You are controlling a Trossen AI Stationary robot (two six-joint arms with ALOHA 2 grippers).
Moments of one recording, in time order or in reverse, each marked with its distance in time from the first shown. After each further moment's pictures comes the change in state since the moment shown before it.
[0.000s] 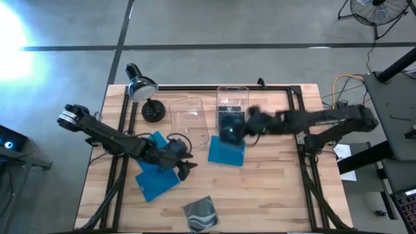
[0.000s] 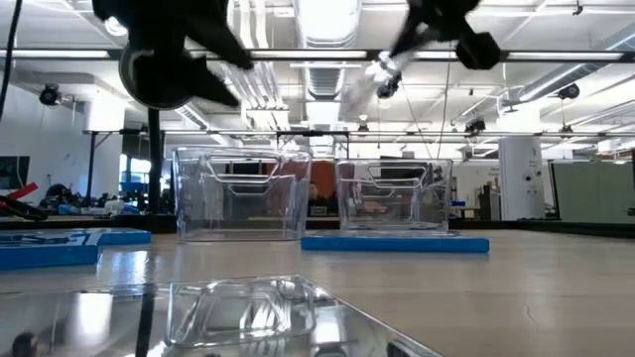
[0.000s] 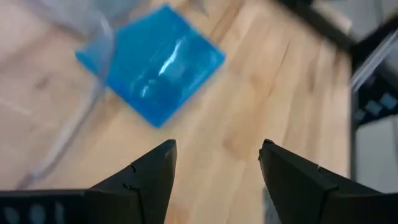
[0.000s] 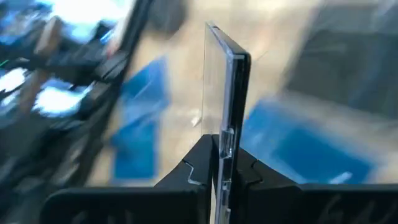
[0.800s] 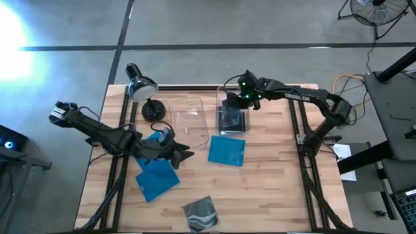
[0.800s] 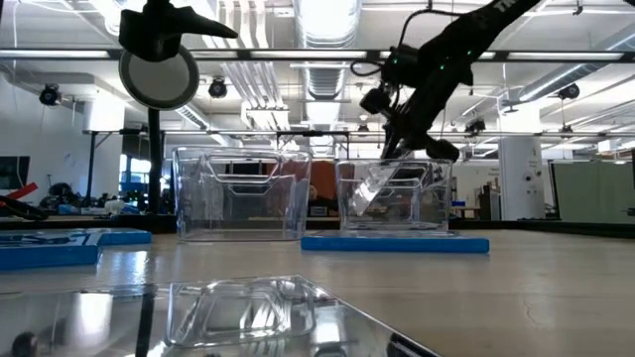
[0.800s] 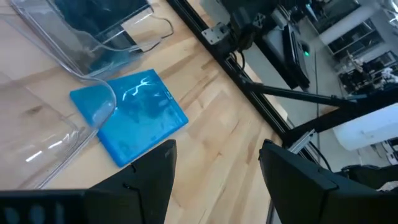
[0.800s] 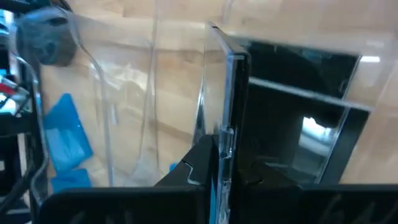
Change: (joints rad) left arm -0.006 -0.196 0.017 0.005 -0.100 -0.196; right arm -0.639 0.336 0.002 0.091 -0.598 -0.316
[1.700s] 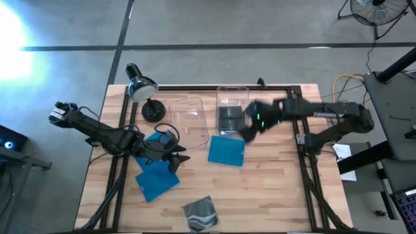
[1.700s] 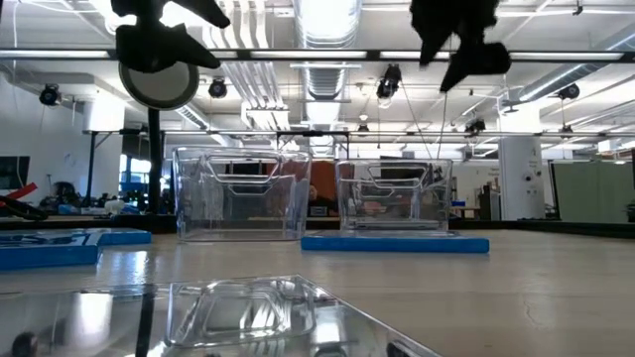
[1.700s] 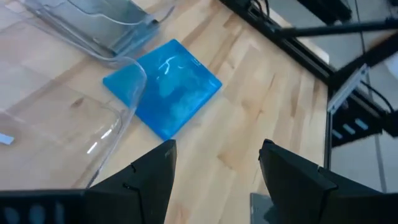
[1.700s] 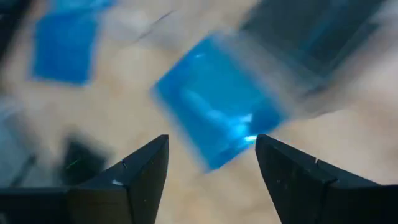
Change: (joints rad) left arm 0.018 0.004 -0.002 -0.158 0.093 0.198; right arm 0.496 -0.291 0.132 -0.473 0.229 -0.093
